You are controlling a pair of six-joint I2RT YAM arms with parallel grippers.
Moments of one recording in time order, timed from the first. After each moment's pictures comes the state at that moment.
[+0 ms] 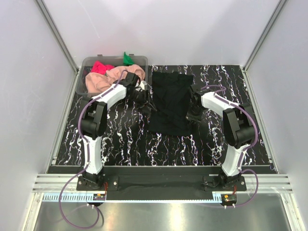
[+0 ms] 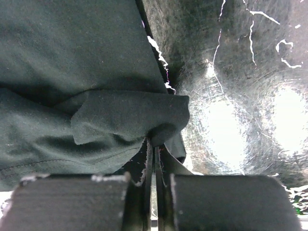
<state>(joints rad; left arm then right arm) -0.34 2.08 1.59 -0.68 0.68 -0.58 0.34 1.88 1.30 -0.80 -0.01 0.69</state>
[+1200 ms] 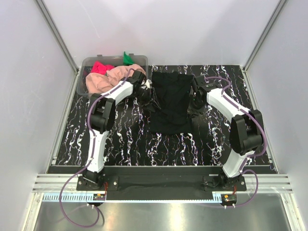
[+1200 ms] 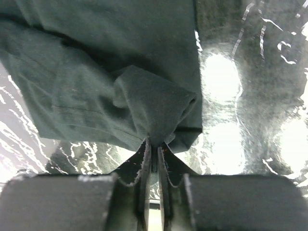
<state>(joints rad) -0.37 2.27 1.82 -0.74 0.67 -0.57 0.33 1.77 1.38 -0.88 -0.08 0.61</state>
